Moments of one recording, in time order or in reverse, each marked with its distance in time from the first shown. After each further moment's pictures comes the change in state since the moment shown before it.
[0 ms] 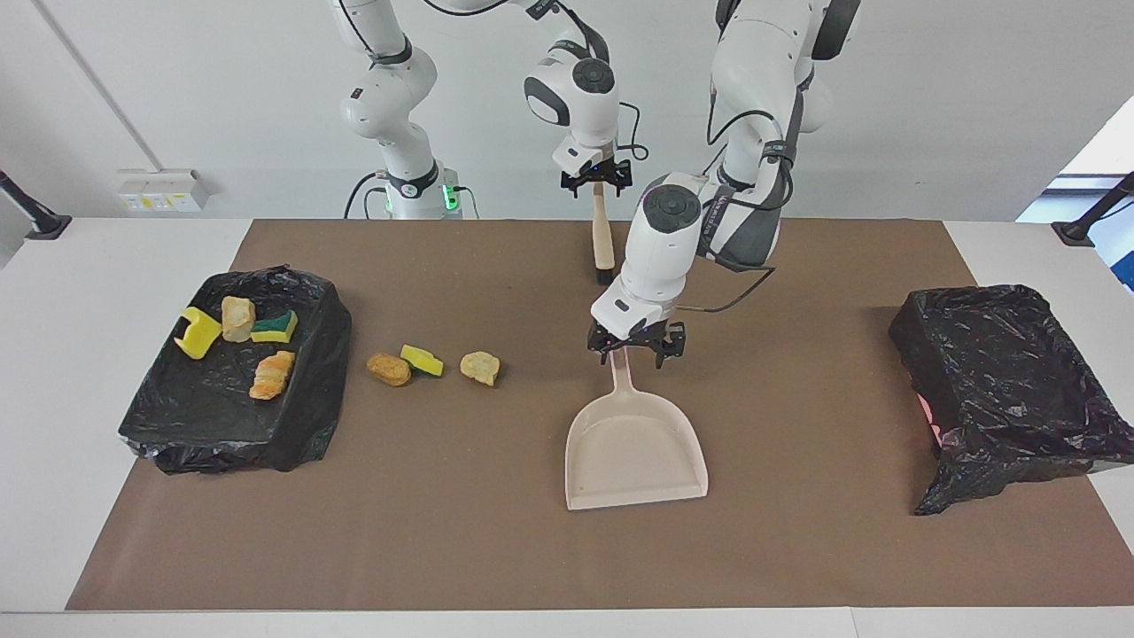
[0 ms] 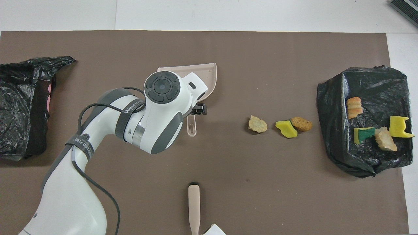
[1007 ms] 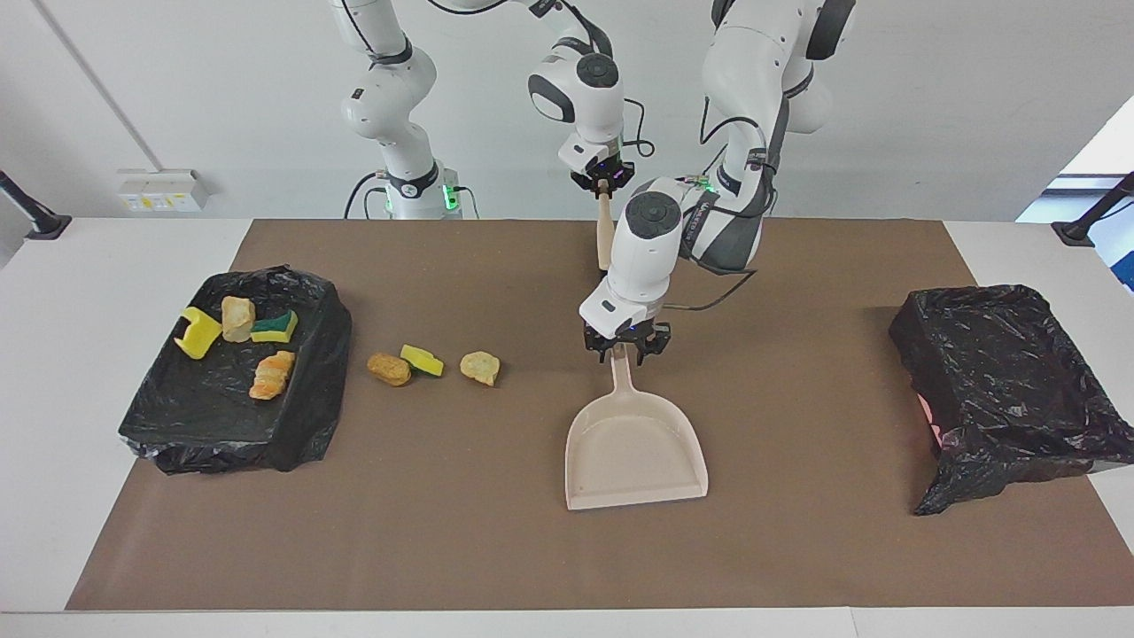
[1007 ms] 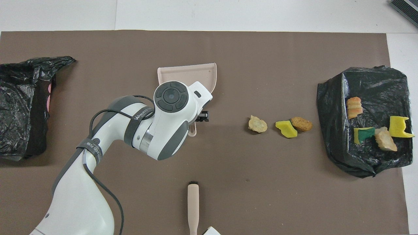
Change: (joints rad) left arm -0.030 0.002 -0.002 -0.061 0.000 0.030 -0.038; right arm 0.013 0.003 -0.008 0.033 -0.001 0.005 0.000
